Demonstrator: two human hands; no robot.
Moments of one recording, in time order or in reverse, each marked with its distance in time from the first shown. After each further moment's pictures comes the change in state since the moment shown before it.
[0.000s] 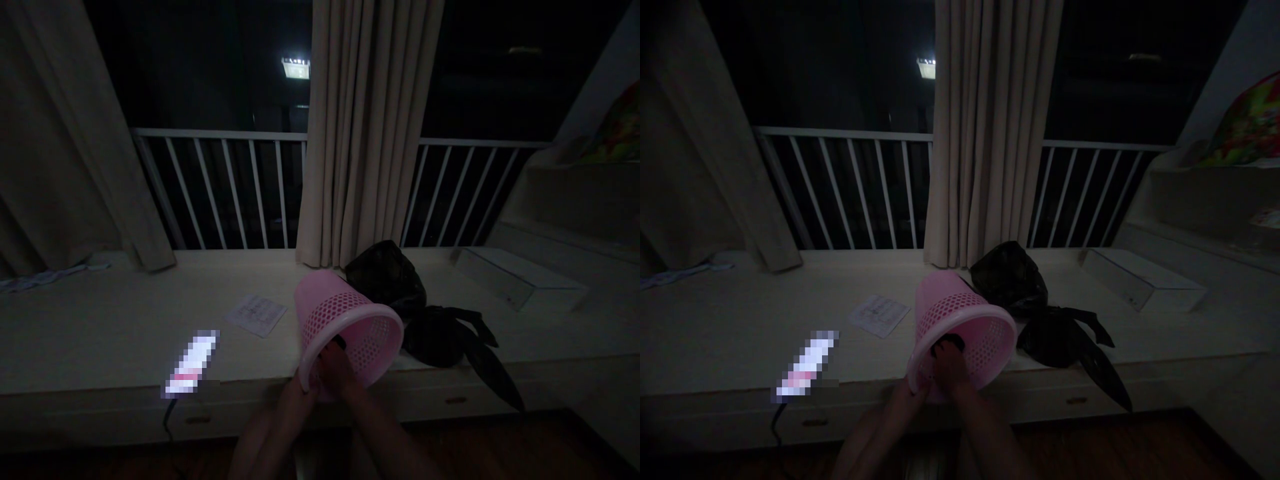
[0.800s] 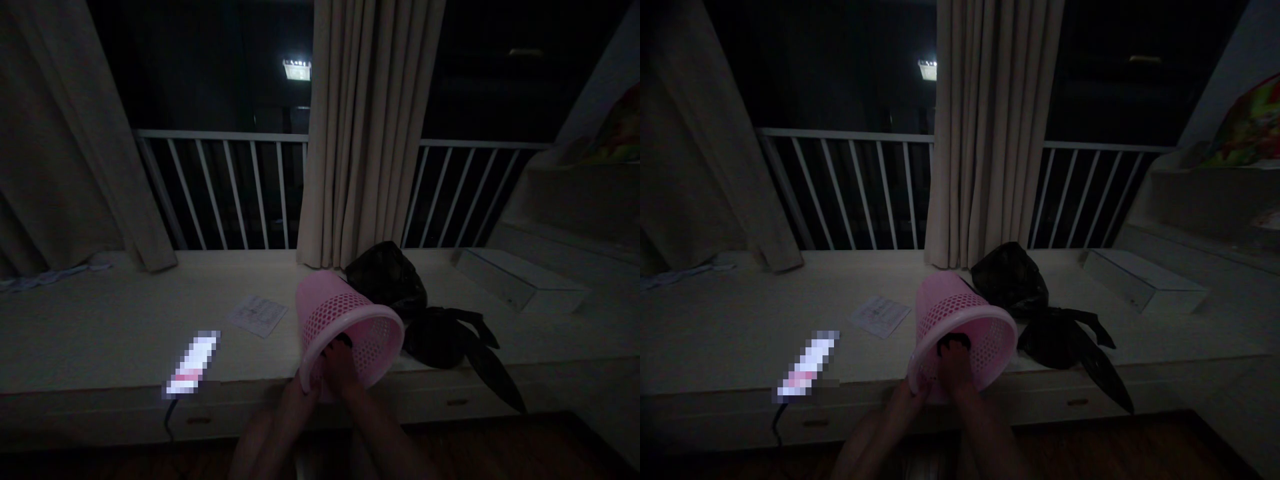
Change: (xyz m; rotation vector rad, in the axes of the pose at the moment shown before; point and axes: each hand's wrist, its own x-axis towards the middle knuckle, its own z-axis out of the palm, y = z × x) left_hand -0.006 0.014 -0.006 -0.010 0.005 -0.053; right_hand -0.006 -0.010 -0.020 -0.143 -0.015 0.154
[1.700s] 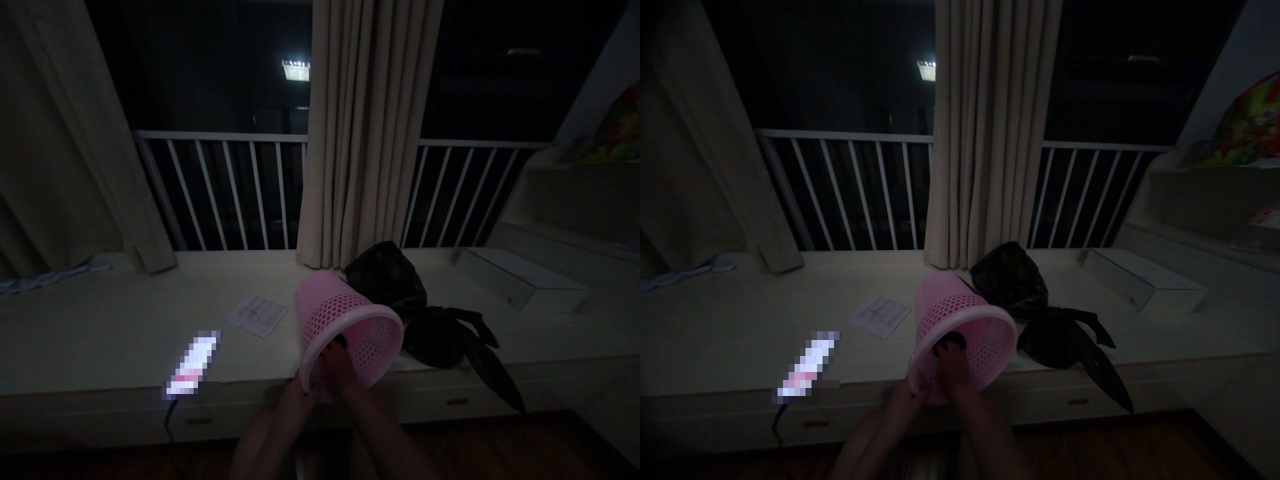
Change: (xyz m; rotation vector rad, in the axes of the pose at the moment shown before) left_hand 0.002 -0.006 0.001 0.033 -0.030 0.028; right_hand 0.005 0.004 0.016 0.082 0.020 -0.059
